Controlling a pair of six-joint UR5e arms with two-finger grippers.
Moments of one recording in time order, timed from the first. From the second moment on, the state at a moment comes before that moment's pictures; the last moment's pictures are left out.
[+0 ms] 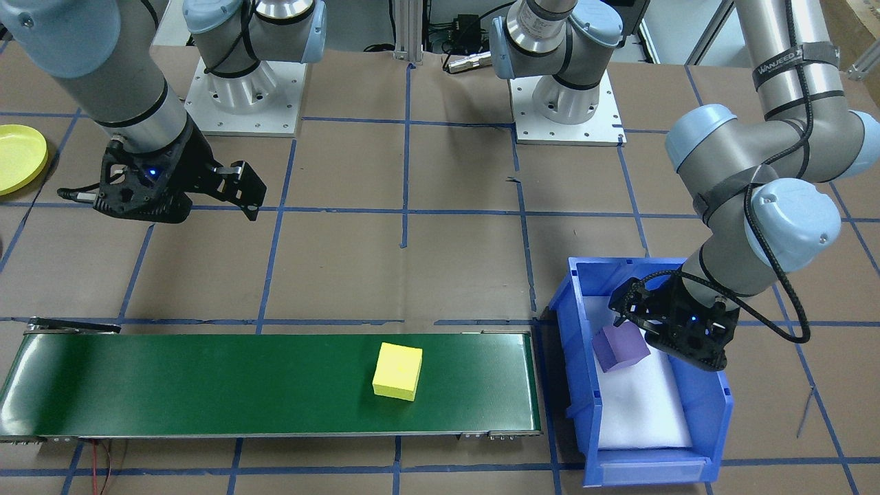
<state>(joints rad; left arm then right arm) -1.38 -1.94 -1.60 -1.17 1.56 0.75 1.54 -1.50 1.68 -1.71 -1.49 0.08</state>
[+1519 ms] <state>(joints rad) -1.37 -2.04 -1.73 -0.98 1.56 1.31 1.54 -1.16 1.57 -2.02 -1.26 0.20</state>
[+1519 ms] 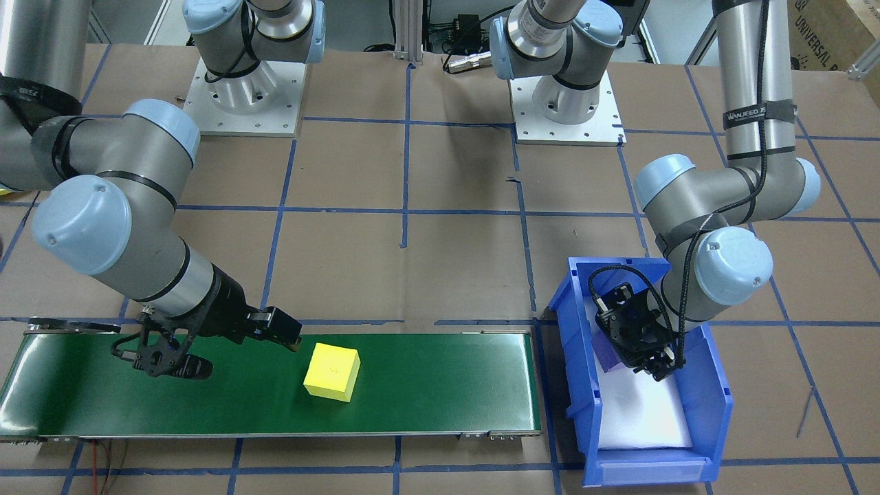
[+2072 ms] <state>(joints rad) -1.37 -2.04 -1.71 -0.96 1.56 1.30 1.54 -1.12 1.57 -2.07 -1.23 0.22</state>
